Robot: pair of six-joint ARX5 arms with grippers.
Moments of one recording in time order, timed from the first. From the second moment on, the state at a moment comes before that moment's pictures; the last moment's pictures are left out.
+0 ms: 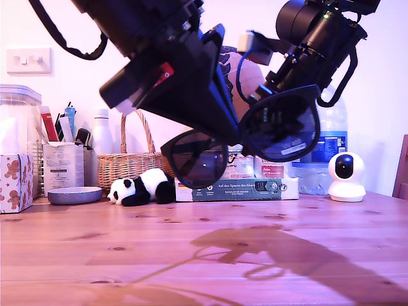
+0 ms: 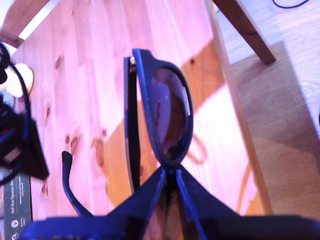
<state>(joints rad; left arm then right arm) -1.11 1.35 0.87 -0.28 -0.11 0.84 0.39 1.72 1.26 -0.49 -0.34 -0.48</state>
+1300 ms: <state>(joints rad) -0.93 1.35 0.87 -0.31 0.06 1.05 0.52 1.71 1.46 -1.19 -0.51 -0.28</state>
